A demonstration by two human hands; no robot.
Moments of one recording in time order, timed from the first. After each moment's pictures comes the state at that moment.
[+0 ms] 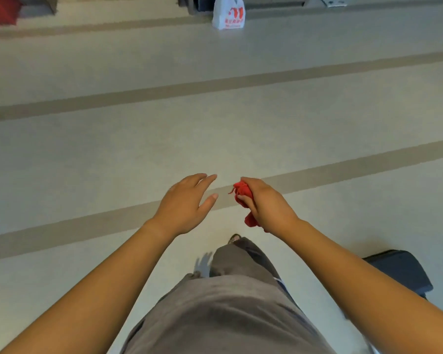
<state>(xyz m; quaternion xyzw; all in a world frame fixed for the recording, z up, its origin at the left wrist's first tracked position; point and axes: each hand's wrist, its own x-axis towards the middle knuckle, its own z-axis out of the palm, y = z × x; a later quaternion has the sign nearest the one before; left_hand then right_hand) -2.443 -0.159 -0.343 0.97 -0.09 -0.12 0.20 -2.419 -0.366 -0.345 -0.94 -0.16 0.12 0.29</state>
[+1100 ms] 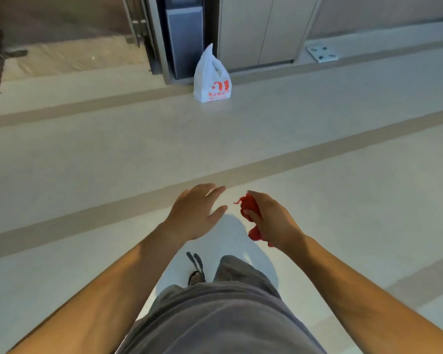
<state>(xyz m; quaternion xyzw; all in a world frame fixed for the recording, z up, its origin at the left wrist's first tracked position) -1.522 -0.084 -0.346 0.96 -0.19 -0.14 0.15 -1.543 -0.288 -0.346 -0.91 -0.02 0.16 0.38</state>
